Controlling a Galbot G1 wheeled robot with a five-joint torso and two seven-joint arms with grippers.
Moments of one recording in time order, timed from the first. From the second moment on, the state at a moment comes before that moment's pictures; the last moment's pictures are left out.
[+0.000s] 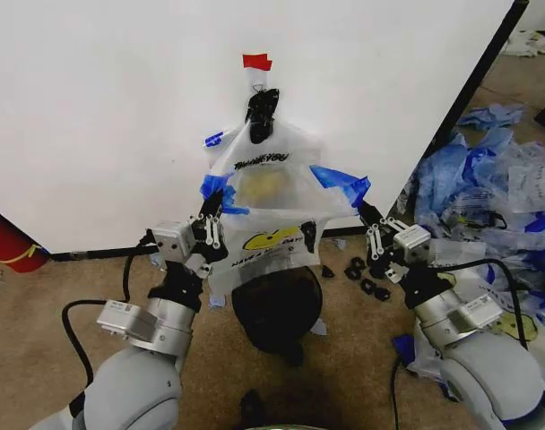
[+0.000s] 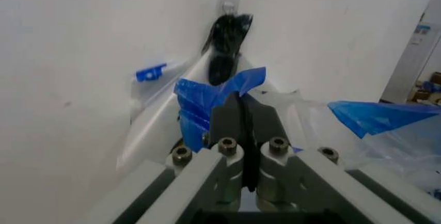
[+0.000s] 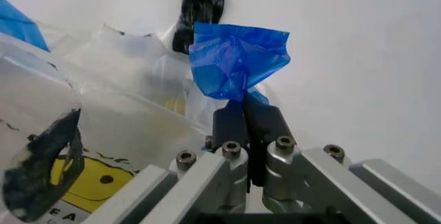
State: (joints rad) left arm 1.20 -0.86 -0.06 -2.50 -0.55 0.04 -0.62; right arm -1.39 0.99 0.48 2.37 0.28 -0.10 0.00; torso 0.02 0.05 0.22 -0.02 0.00
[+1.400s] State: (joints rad) left arm 1.23 -0.86 0.08 -2.44 -0.74 0.14 -0.78; right arm -1.56 0.93 0.39 2.38 0.37 -0.22 0.09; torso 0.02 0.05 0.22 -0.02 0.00
